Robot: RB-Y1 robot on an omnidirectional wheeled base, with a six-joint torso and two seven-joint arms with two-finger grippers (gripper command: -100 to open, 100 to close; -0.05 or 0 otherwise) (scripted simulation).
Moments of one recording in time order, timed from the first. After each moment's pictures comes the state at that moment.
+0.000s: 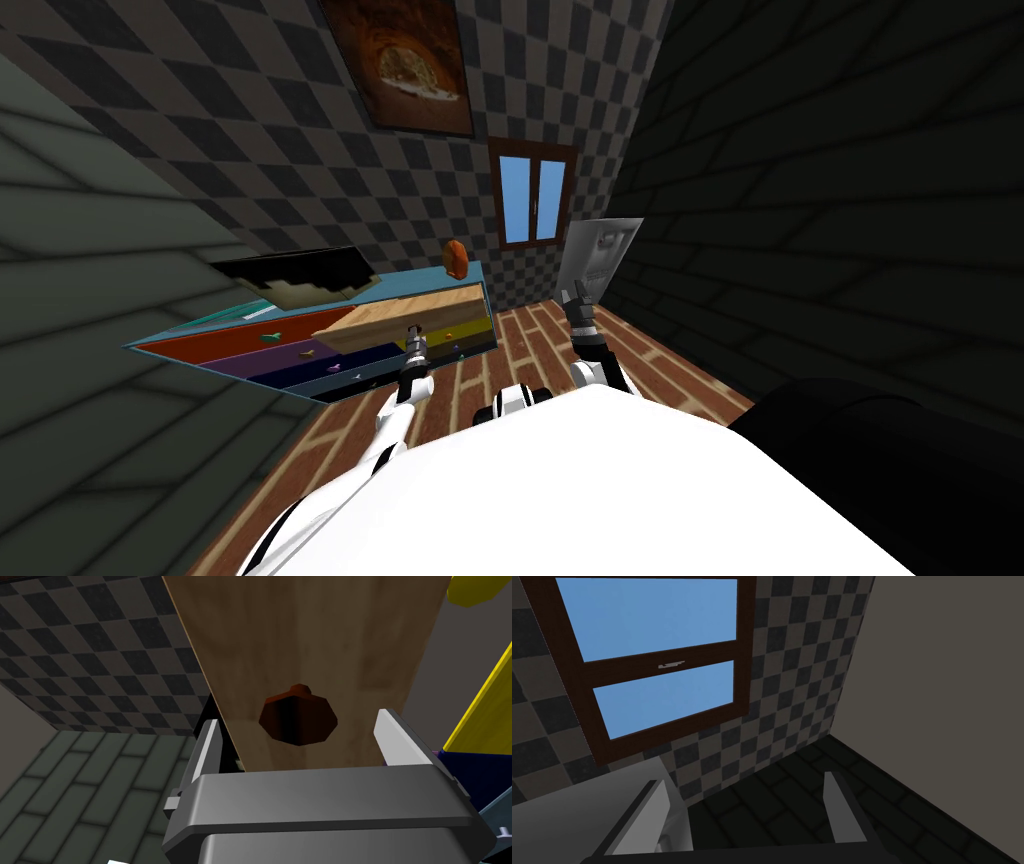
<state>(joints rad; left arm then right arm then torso) -0.31 0.26 0.30 -0.67 0.06 -0.73 0.06 0.48 -0.01 0.04 -2.21 -0.09 -0.46 0.06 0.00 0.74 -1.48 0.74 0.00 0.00</state>
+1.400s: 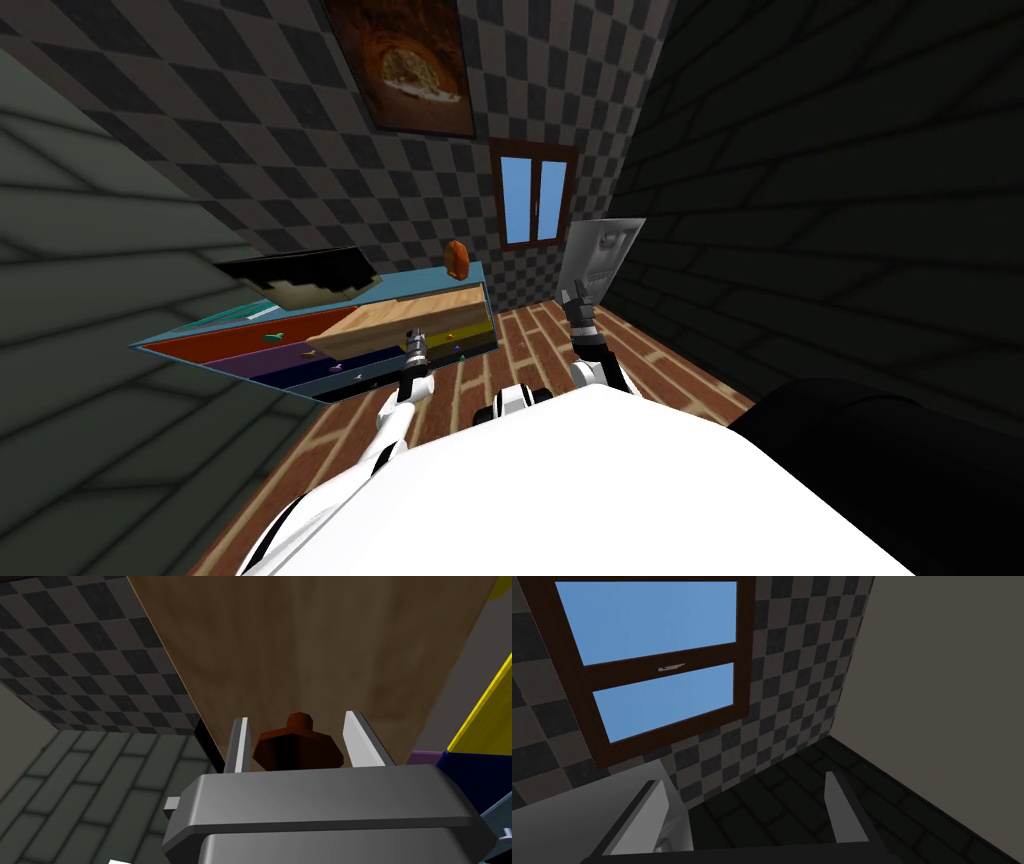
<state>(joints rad) -0.32 0.26 0.29 -0.66 0.07 -0.73 0.05 0.48 -0.01 0.04 -2.21 -0.09 -0.46 0.06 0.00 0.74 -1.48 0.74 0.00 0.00</state>
